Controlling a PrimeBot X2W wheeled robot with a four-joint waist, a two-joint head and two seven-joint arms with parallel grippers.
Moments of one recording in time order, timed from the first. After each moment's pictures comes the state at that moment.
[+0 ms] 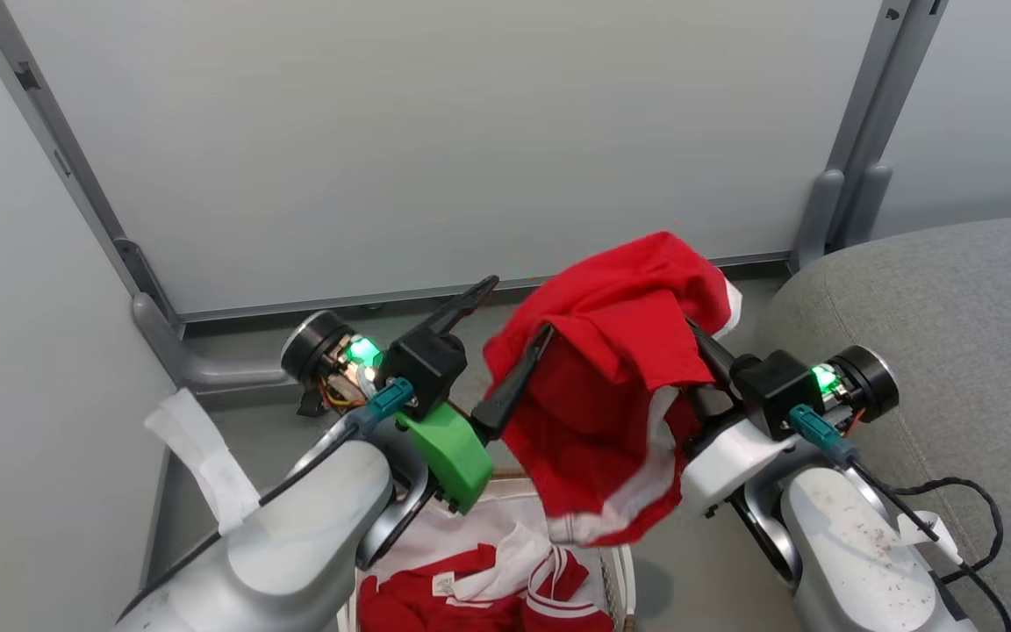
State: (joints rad) left arm -0.71 0.26 -1.03 0.46 -0.57 -0.03 -0.26; right arm -0.36 -0.05 0.27 0.35 -0.02 0.13 -0.26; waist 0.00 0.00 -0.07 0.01
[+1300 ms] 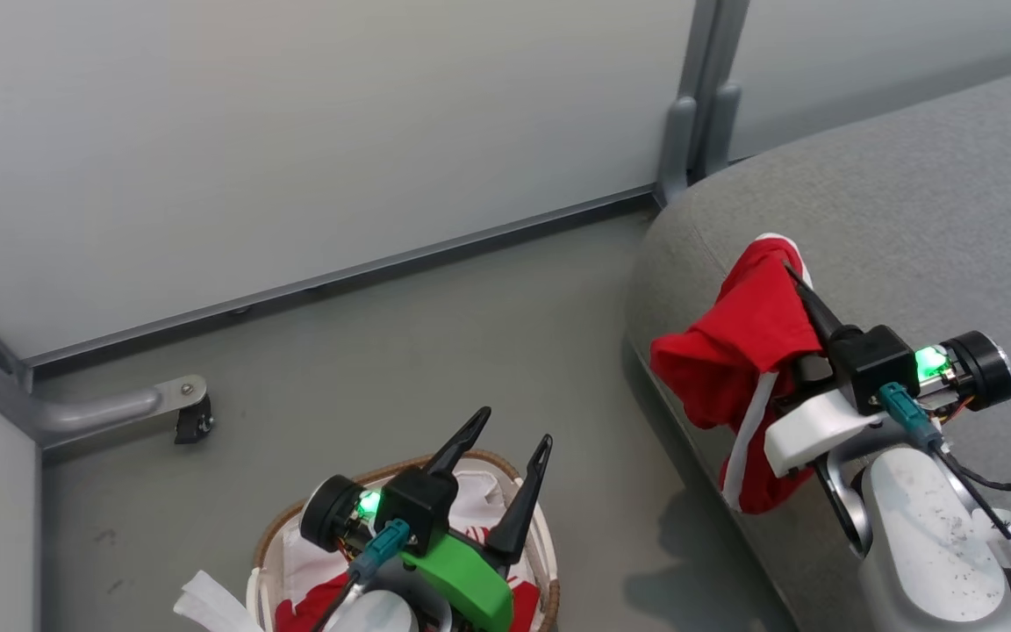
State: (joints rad) left arm -0.25 0.07 -0.63 0.40 -0.30 -0.12 -0.26; right arm -0.33 -0.05 0.03 0.29 -0.17 0.13 -0.26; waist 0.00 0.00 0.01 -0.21
